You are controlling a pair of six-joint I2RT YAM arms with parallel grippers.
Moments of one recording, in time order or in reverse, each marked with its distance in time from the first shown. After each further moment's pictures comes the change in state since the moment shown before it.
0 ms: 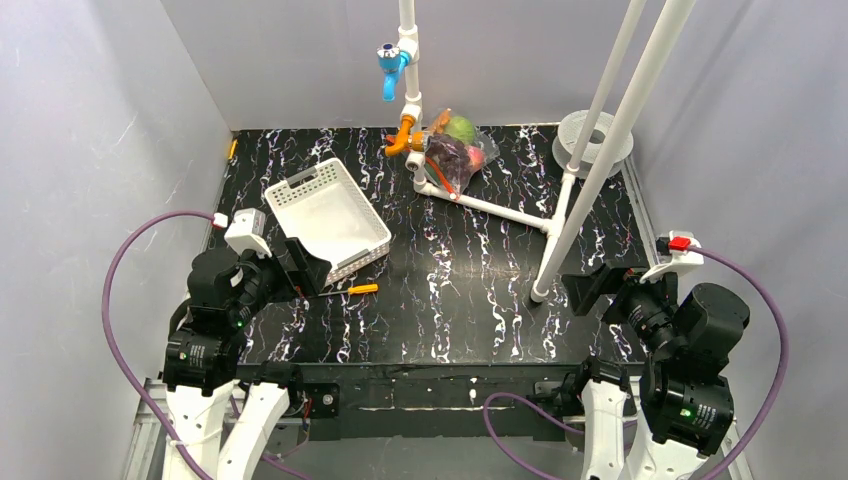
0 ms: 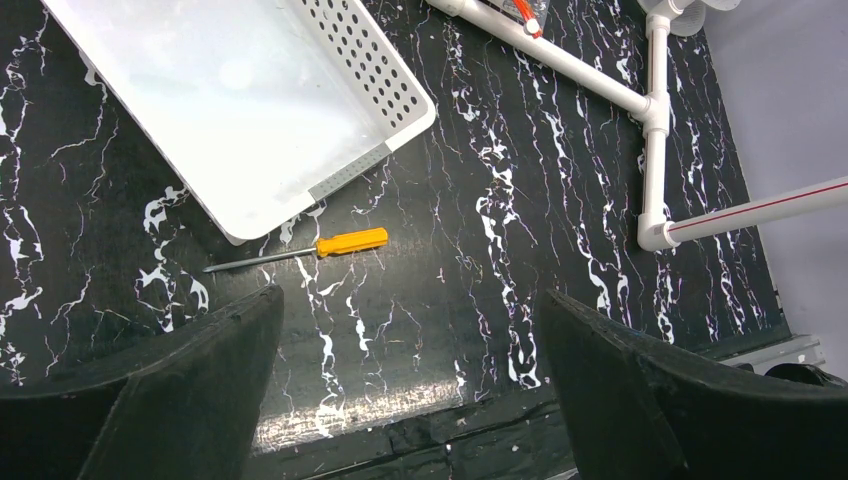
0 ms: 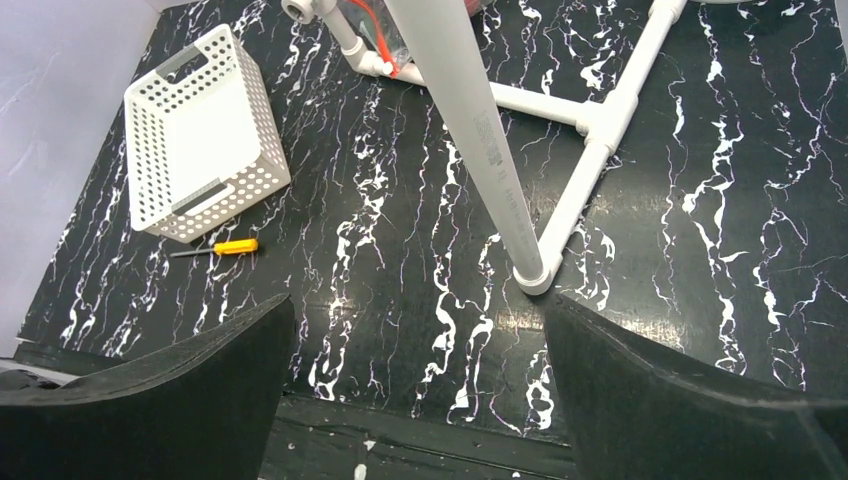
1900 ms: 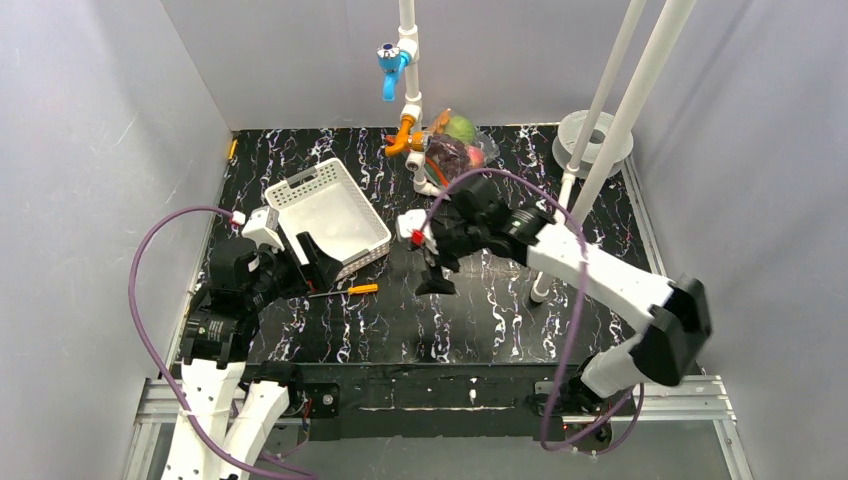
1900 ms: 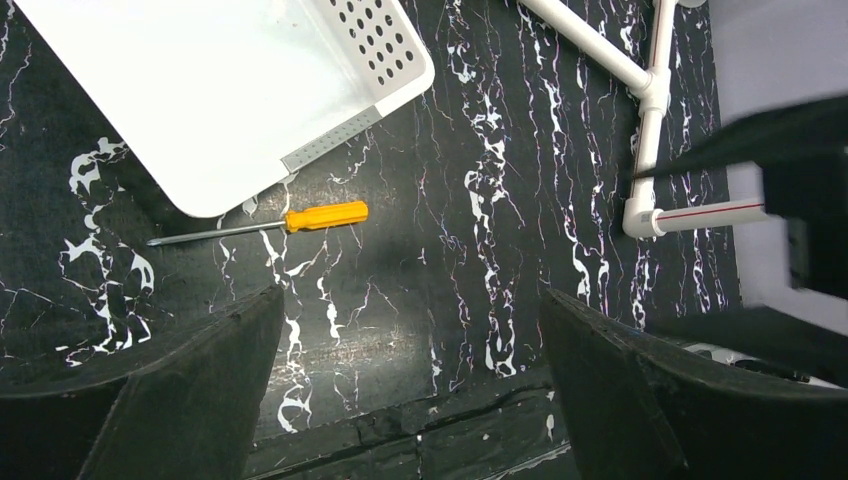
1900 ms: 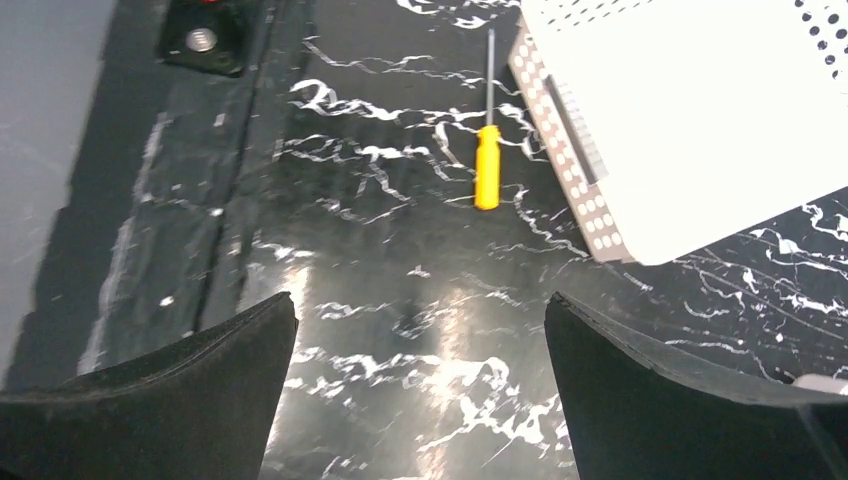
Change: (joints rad) left arm 0.000 0.061 -0.115 0.076 0.050 -0.089; right arm 1.166 0.991 0.063 0.563 -0.126 -0.819
